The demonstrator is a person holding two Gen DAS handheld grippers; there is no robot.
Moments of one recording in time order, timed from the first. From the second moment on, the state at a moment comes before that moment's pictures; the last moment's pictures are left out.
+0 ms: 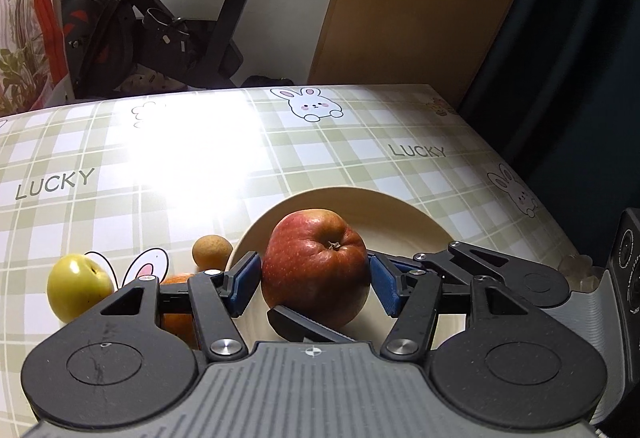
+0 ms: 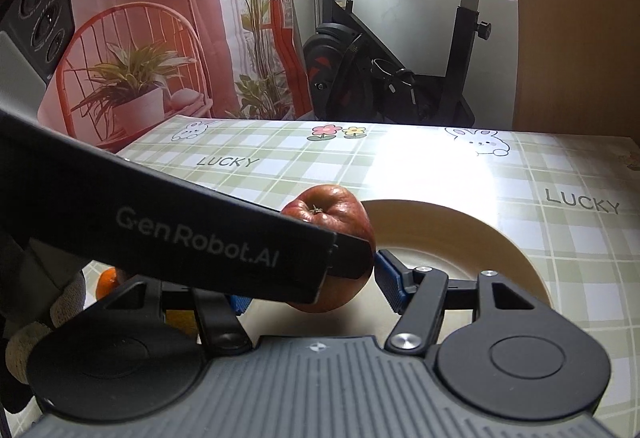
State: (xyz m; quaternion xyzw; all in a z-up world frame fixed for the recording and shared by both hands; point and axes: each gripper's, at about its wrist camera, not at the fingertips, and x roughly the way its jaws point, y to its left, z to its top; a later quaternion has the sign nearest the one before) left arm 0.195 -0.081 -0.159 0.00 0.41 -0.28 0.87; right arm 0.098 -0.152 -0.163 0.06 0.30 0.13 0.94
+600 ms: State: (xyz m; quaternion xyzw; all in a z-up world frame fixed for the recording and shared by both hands) left arm 0.209 -0.085 -0.167 0.02 0.41 -0.26 0.87; right arm 0.114 -0.144 -0.167 0.04 0.31 0.10 0.94
